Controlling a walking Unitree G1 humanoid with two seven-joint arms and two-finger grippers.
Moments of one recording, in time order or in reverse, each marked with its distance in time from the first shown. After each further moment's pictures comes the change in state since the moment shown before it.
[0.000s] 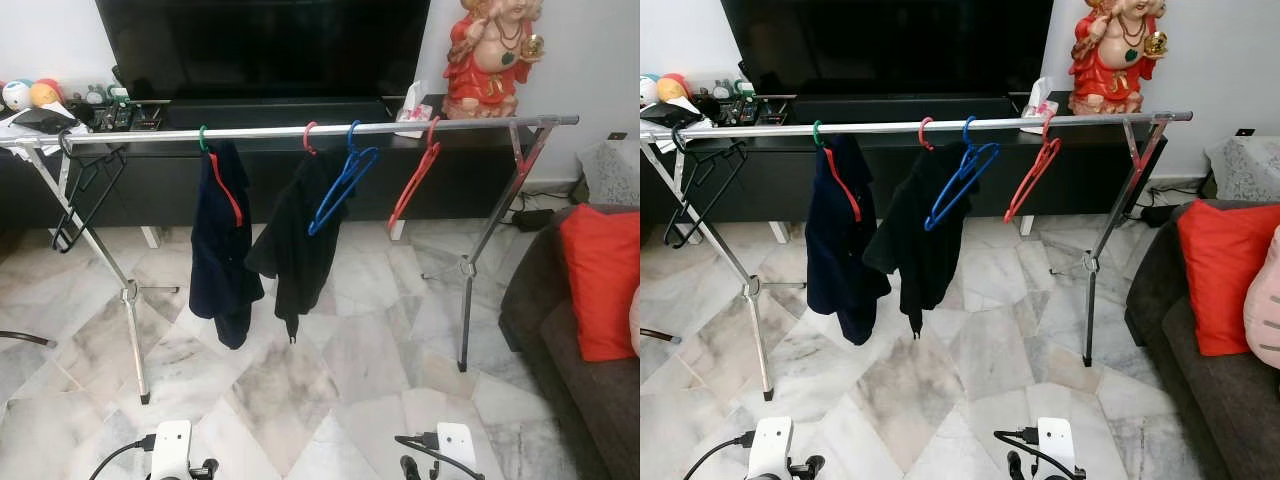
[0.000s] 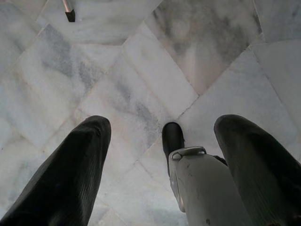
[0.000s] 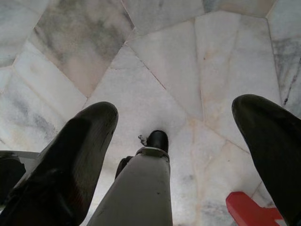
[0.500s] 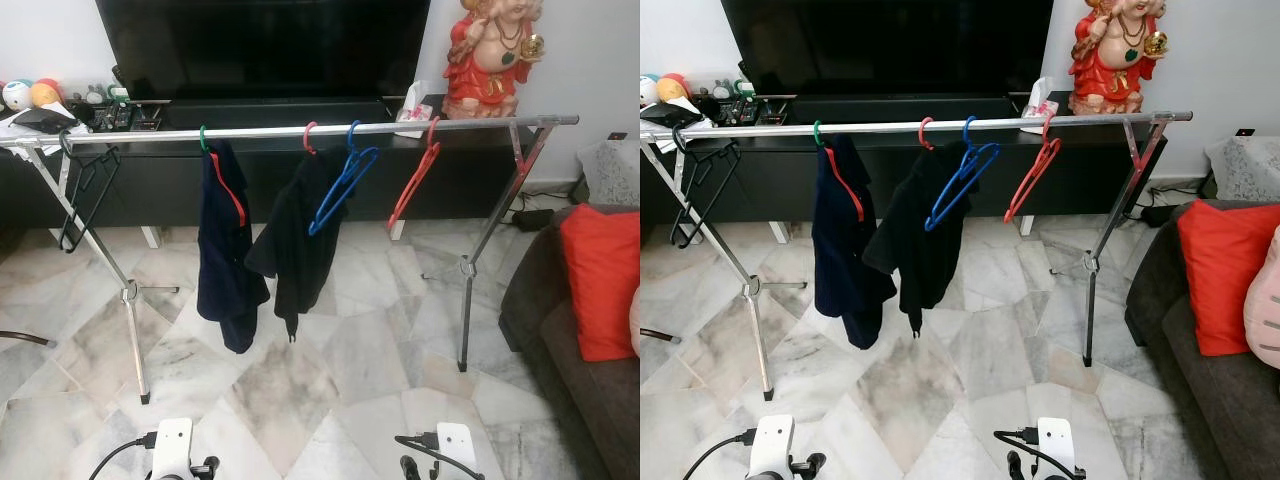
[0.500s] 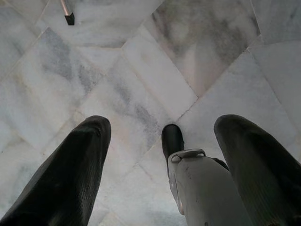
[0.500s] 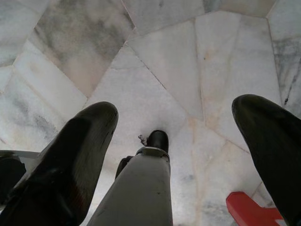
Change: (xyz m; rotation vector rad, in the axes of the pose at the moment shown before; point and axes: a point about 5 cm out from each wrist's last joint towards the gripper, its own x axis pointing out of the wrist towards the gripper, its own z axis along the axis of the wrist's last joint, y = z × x) left arm 0.000 -0.001 0.002 0.006 -0.009 -0.003; right arm 0.000 0.000 0.000 -0.001 0.001 0.002
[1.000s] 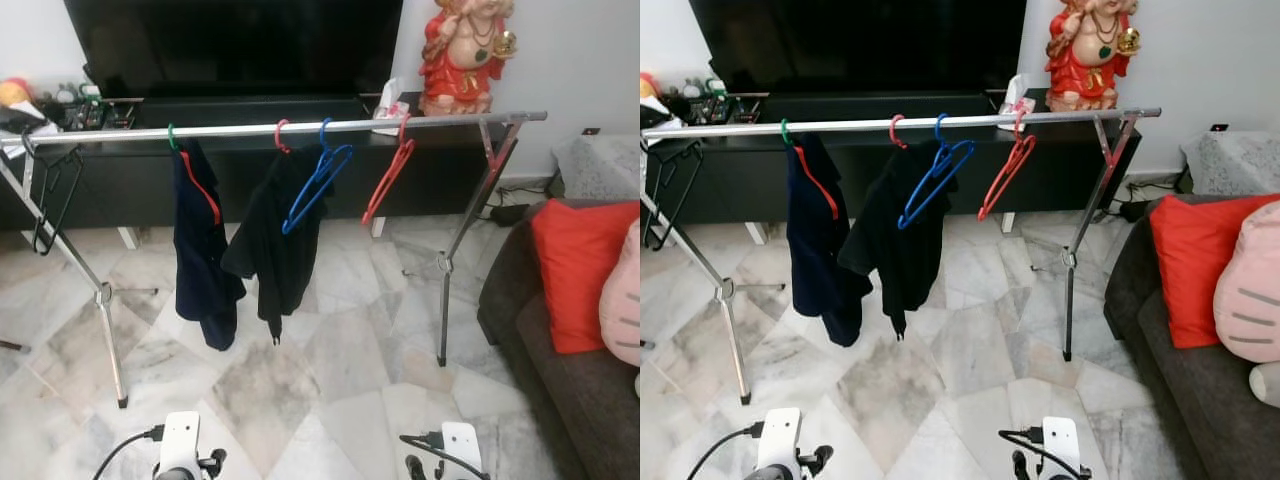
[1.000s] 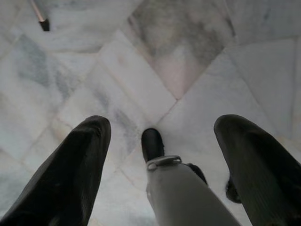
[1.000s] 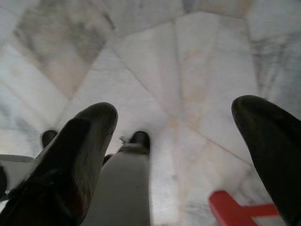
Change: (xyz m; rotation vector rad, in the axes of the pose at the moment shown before) left arm 0.001 -0.002 0.006 0.003 -0.017 -0.004; right arm 0.001 0.003 0.002 -0.006 -0.003 0.008
